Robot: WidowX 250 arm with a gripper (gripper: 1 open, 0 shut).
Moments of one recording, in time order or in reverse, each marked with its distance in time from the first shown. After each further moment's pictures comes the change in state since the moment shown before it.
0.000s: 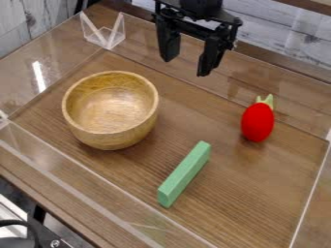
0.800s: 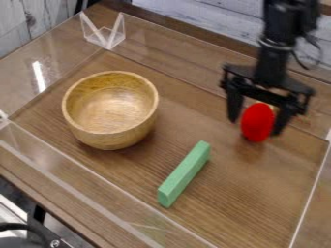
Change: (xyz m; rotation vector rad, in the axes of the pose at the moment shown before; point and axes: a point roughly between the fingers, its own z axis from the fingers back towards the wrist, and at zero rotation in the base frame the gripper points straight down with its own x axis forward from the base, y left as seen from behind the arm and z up) arm 0.016 -0.108 -0.068 -0.022 0.036 0.060
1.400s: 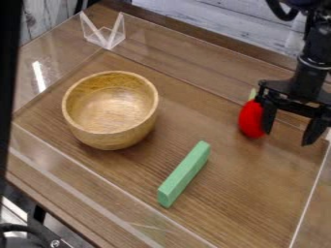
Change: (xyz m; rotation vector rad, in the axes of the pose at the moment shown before) arm 0.047 -0.006 -0.021 0.003 -0.040 0.204
